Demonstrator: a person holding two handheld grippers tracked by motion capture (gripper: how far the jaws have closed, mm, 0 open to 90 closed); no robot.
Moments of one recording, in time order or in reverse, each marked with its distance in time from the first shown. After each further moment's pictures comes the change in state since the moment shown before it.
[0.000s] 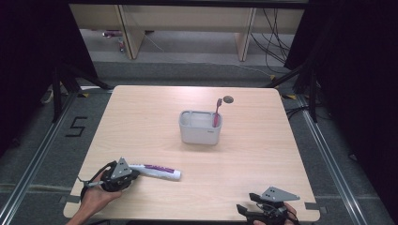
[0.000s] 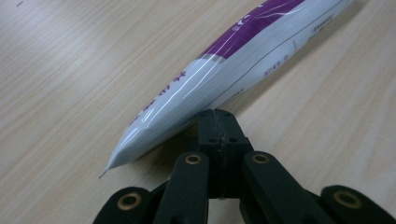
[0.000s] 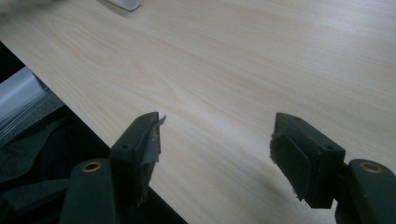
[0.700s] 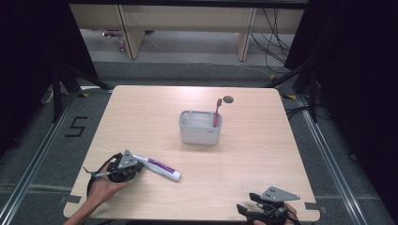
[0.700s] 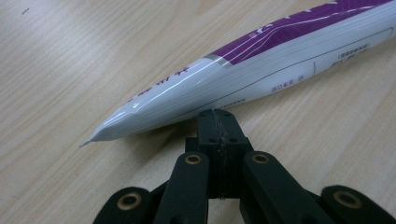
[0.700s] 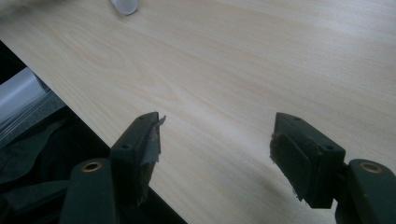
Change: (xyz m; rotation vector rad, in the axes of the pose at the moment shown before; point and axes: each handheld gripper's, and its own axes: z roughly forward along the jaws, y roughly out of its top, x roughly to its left) left arm 0.015 0.017 0.019 0.017 0.011 -0.018; right arm -0.002 0.001 0.000 -0.015 -0.003 -0.032
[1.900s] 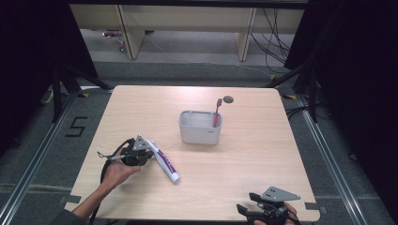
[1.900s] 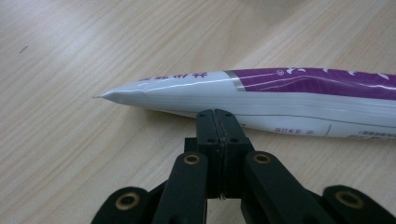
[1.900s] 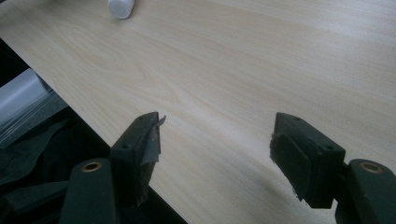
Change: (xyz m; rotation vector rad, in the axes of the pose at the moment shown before) left arm 0.014 0.046 0.032 0.022 -0.002 -0.043; right arm 0.003 0.001 -0.002 0.021 0.013 0.041
